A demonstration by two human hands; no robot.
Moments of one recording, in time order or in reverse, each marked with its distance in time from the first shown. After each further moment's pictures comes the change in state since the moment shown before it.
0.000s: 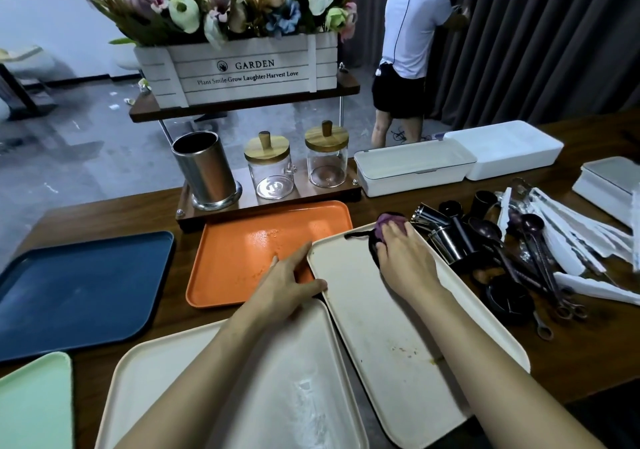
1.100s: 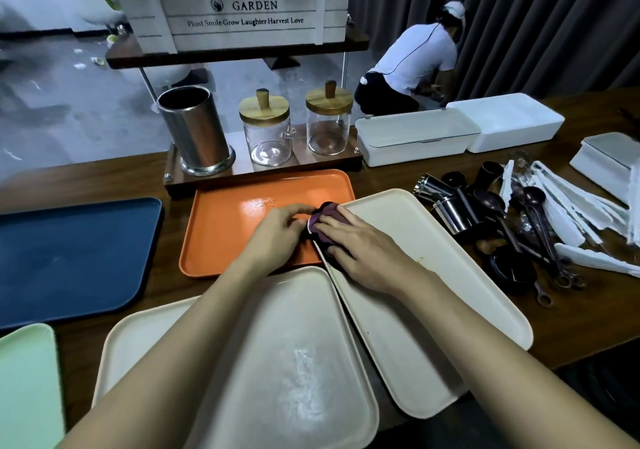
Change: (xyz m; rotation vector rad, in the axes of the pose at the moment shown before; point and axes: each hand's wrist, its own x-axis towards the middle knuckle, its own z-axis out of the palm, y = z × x) left_hand 0.021 0.009 -0.017 -0.107 0.077 0.132; right_hand -0.030 -0.050 0.010 0.120 -0.142 -0.547
